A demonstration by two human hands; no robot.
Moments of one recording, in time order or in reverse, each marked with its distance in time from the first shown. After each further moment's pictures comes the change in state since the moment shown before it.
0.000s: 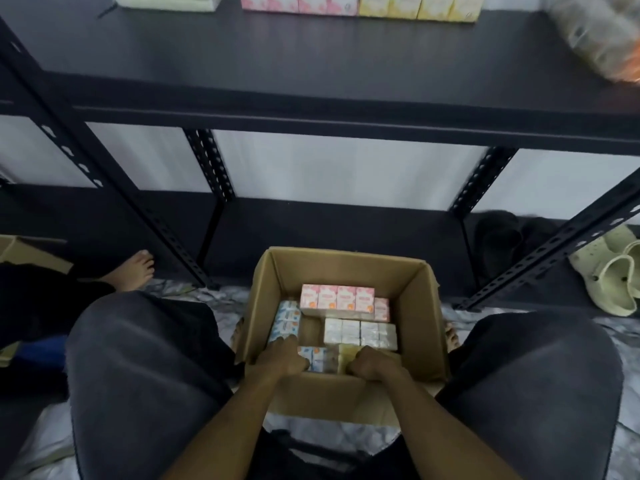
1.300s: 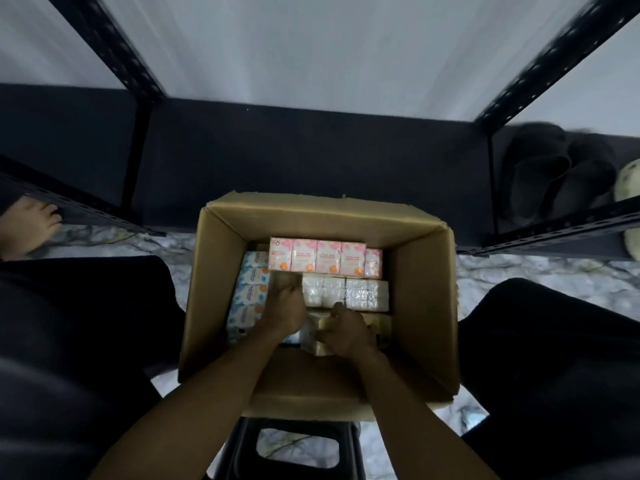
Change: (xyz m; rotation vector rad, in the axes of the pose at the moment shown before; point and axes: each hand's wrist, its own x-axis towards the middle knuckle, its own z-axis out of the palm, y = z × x) left_hand 0.170 0.030 0.066 0.113 0.050 0.141; right_hand 0.109 0.014 0.016 0.136 0.132 -0.004
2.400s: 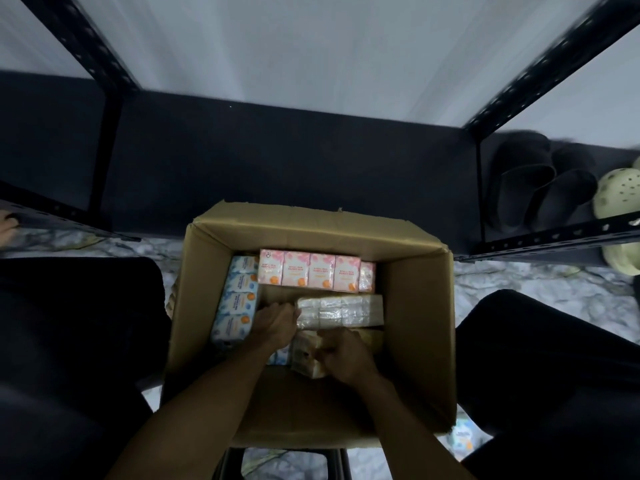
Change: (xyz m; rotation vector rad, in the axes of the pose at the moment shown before) left_hand 0.012 -0.005 0.012 -0.004 -0.117 -0.032; right_hand -0.013 0.021 -0.003 0.078 0.002 -0.078
